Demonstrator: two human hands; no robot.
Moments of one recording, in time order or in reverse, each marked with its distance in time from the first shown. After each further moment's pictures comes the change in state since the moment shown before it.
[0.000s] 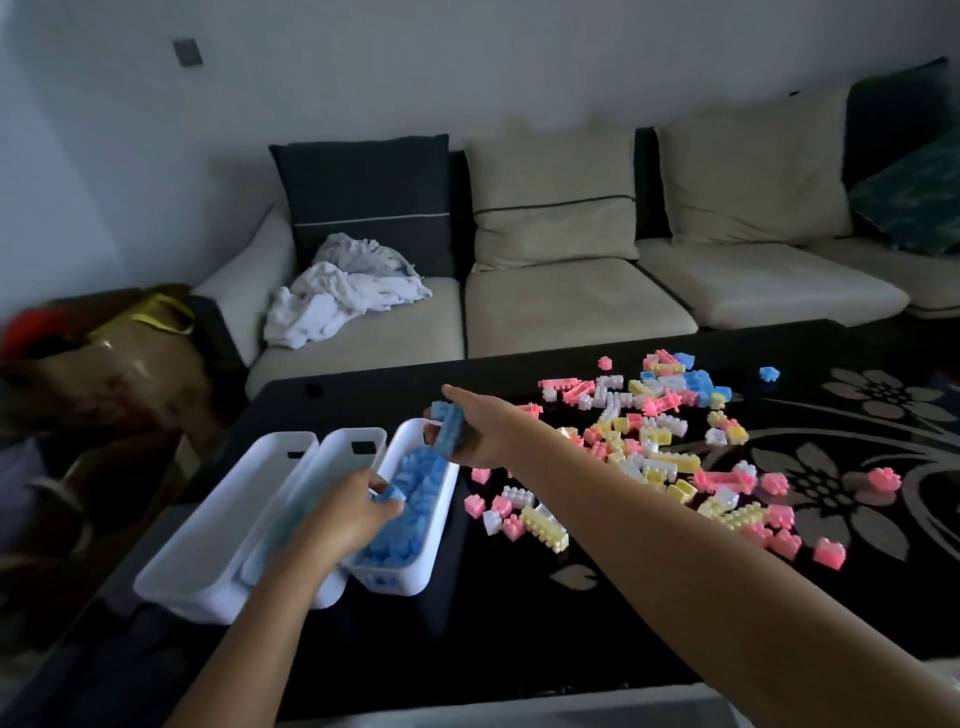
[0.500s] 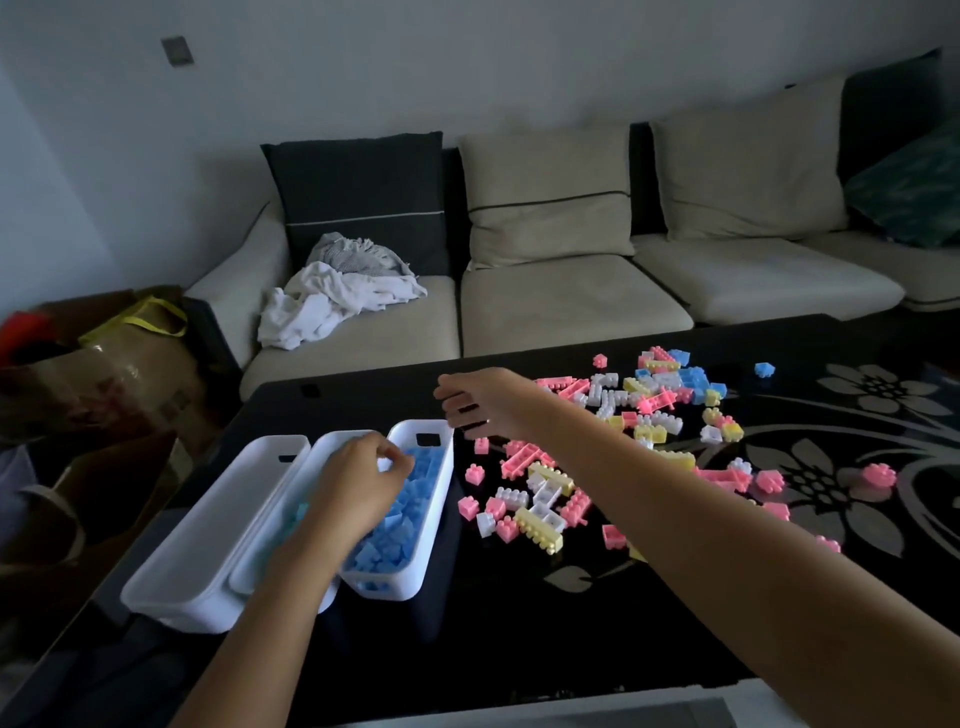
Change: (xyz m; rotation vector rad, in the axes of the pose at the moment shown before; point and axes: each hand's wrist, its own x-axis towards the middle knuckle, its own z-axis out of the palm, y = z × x) left_hand -0.007 0.040 -0.004 -0.037 0.246 0.136; right_hand -0.021 -0.028 -0.014 -0.605 0.064 -0.209
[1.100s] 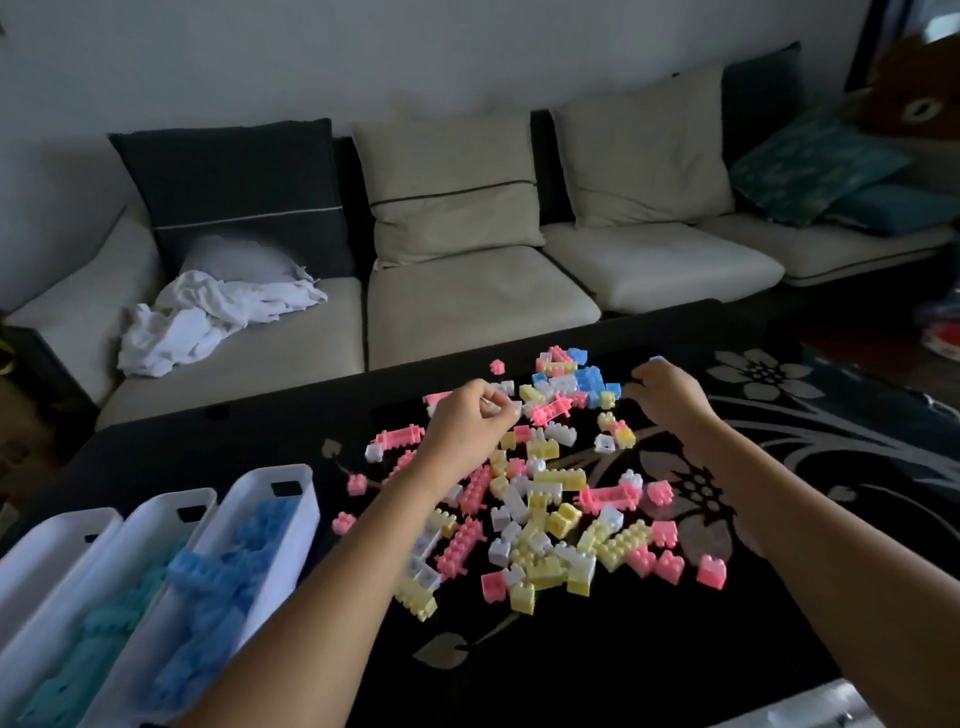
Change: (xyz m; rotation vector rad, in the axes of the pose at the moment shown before) left_hand 0.056 0.172 0.157 -0.275 -0.331 0.349; right_hand -0.030 0.110 -0.297 -0.540 0.903 0.008
